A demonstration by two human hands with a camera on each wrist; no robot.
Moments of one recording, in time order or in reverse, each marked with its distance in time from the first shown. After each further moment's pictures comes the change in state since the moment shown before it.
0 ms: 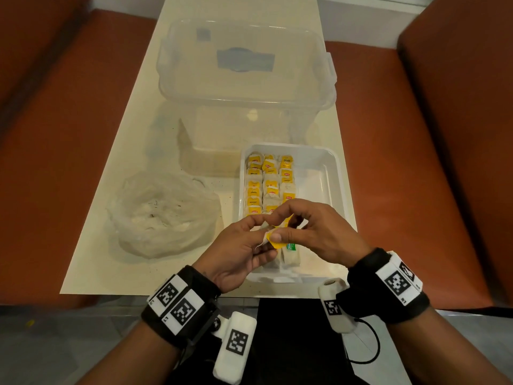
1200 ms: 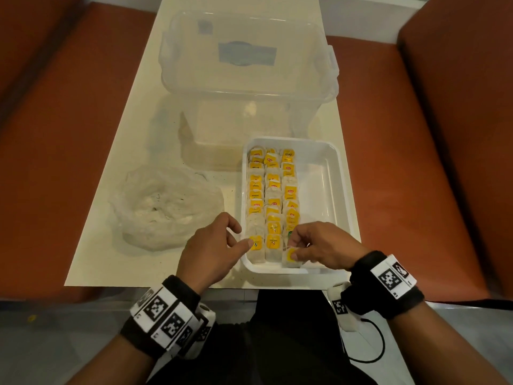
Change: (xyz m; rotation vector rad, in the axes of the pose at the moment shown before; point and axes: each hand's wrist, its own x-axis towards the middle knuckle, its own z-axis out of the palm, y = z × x) left_hand -0.016 -0.009 -0.051 1.241 0.378 0.312; right_hand -0.006 0.050 0.014 -0.247 -0.271 0.301
